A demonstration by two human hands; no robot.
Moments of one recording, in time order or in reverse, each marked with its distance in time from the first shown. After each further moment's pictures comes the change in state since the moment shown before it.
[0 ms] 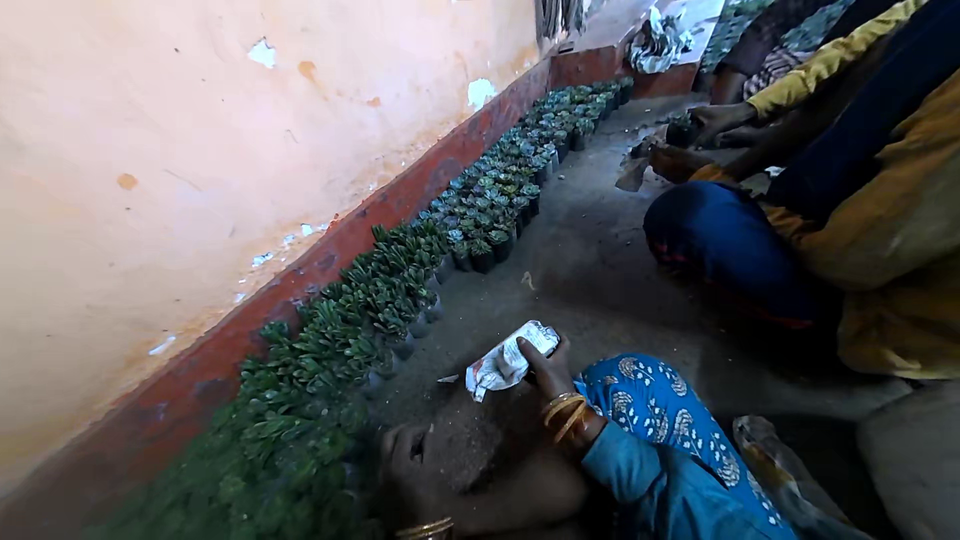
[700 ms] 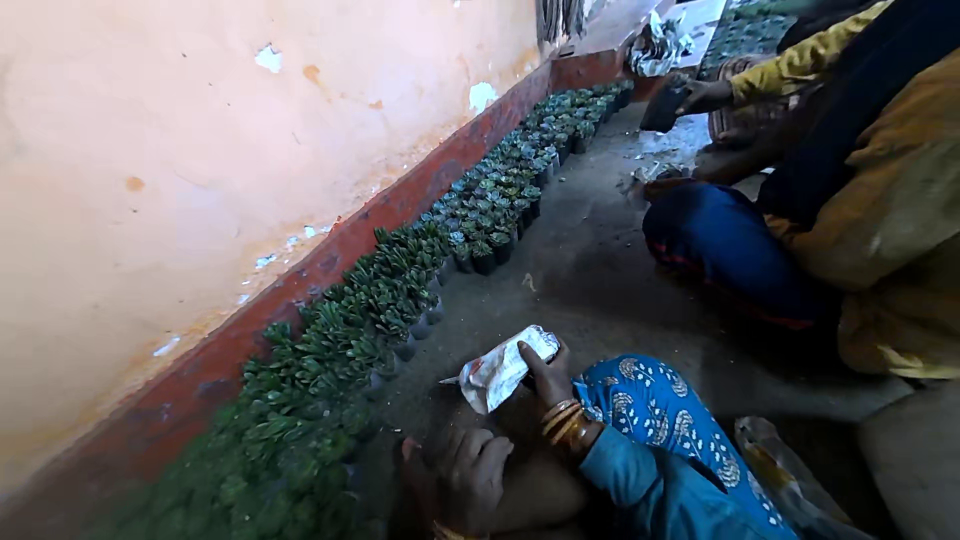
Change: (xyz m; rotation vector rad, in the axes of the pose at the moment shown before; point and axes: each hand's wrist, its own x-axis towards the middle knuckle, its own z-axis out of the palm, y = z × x) left_hand -0.021 0.014 0.027 -0.101 0.001 0.675; right_hand -0.005 0.008 0.004 0.115 0.040 -0.026
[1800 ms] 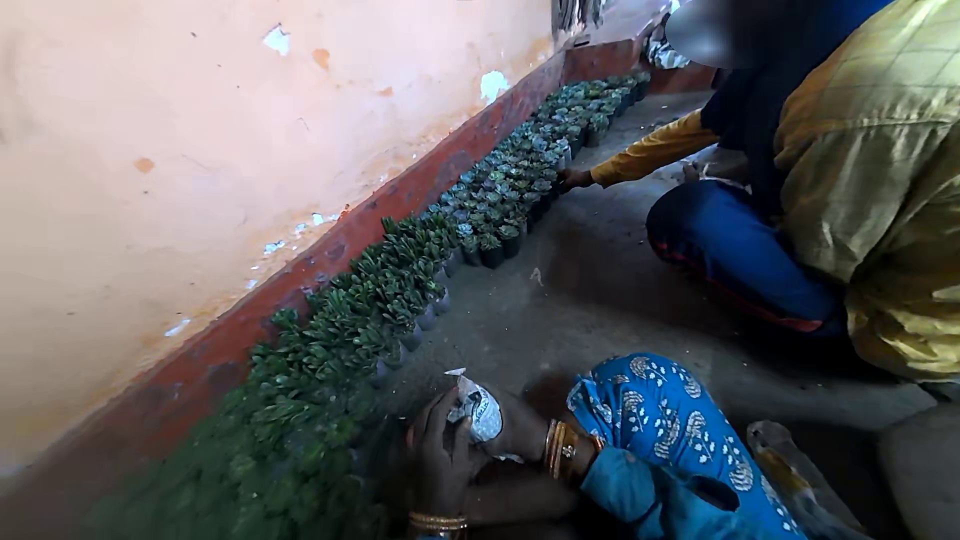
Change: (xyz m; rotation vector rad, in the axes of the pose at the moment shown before) left_hand 0.009 -0.020 -0.024 -0.141 -0.093 -0.456; right_hand -0.045 0.005 -0.001 -0.927 -1.040 -0.284
